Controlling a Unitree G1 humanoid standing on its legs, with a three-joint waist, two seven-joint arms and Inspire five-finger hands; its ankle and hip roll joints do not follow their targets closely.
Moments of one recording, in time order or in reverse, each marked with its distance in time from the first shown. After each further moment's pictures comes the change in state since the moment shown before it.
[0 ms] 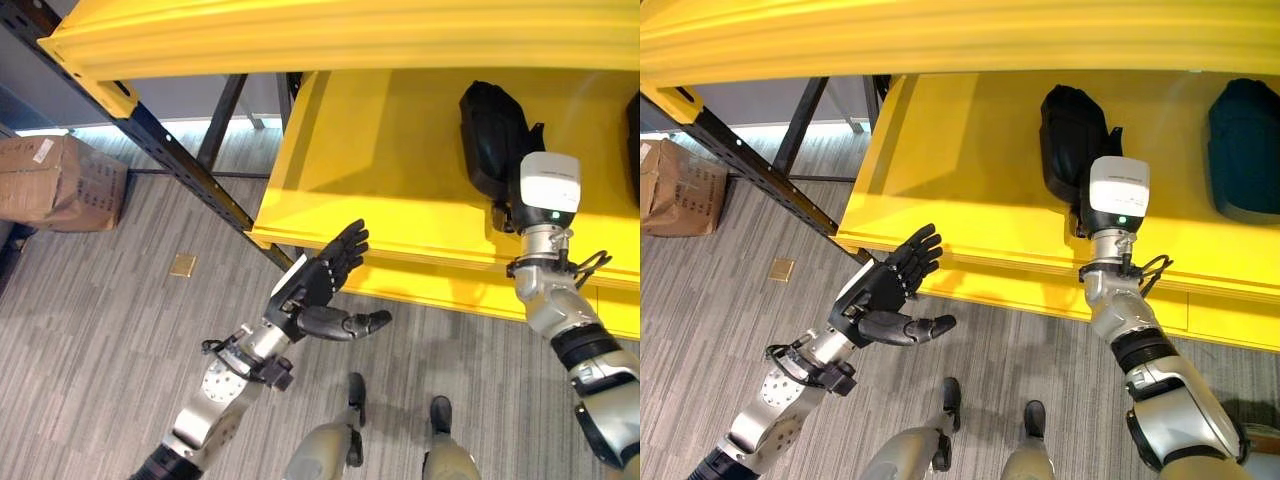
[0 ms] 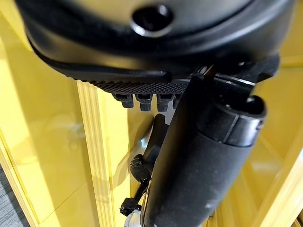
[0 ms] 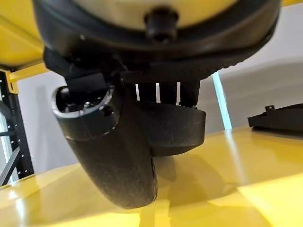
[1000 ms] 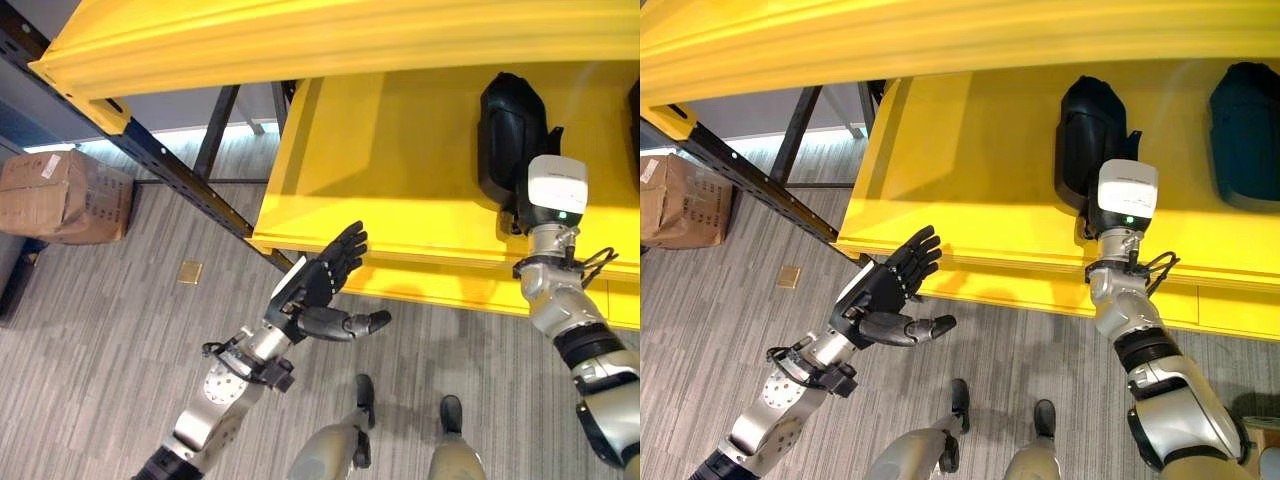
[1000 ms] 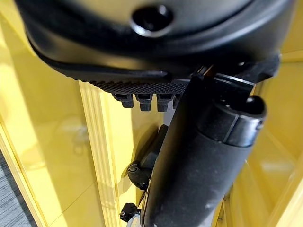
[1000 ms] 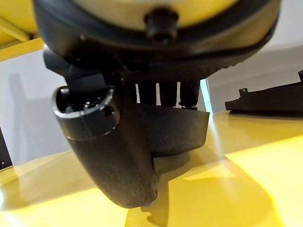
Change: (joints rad) left arm 0.003 -0.002 -0.007 -0.002 -0.003 0.005 0.022; right arm -0.002 -0.007 -0.008 0.010 0.001 0.037 0.070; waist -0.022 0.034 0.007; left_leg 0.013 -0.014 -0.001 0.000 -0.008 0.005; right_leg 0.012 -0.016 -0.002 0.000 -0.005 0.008
